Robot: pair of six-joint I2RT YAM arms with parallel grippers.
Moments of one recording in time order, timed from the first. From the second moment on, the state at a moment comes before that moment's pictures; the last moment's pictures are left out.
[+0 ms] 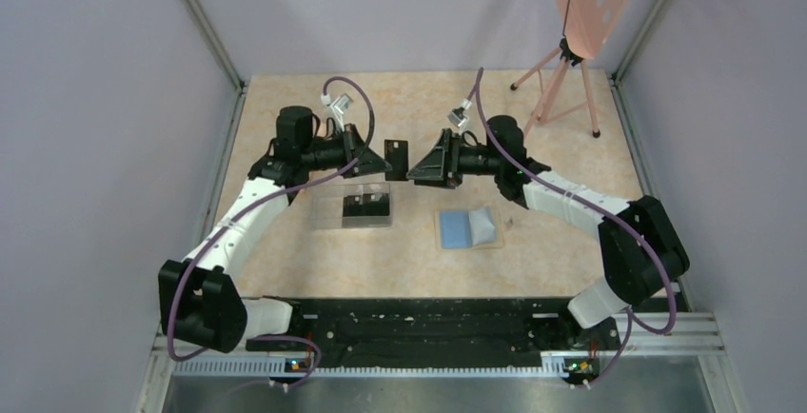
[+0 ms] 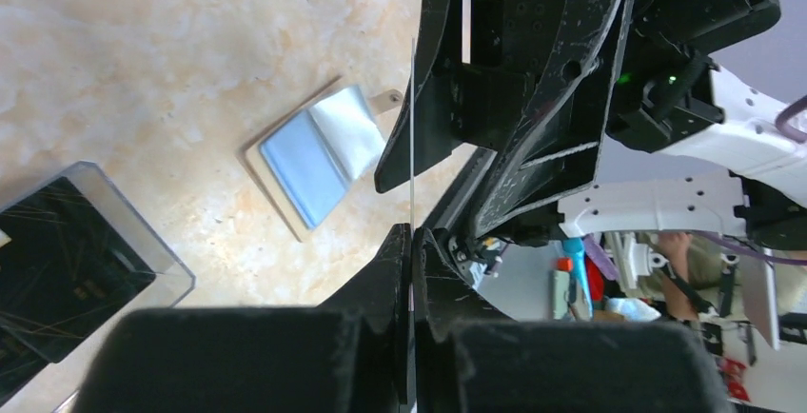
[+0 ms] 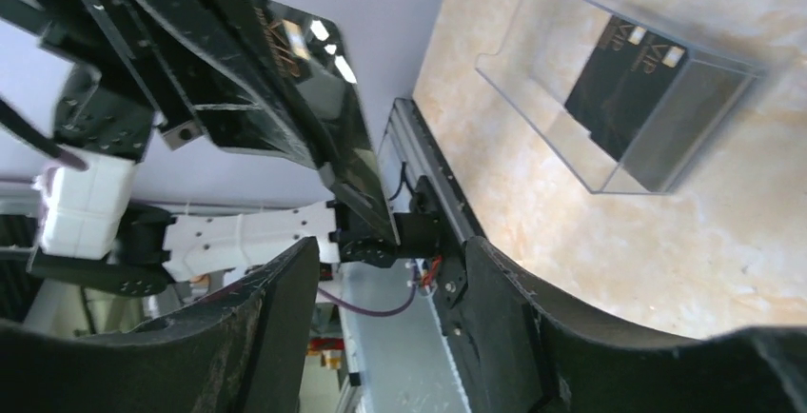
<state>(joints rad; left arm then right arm) -0.24 1.29 1.04 -0.24 0.86 -0.59 0.54 1.54 0.95 0.29 -0.81 0.98</state>
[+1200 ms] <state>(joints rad) -0.29 1.19 0.83 -0.09 0.94 -0.73 0.55 1.48 0.81 0.57 -0.90 1.18</state>
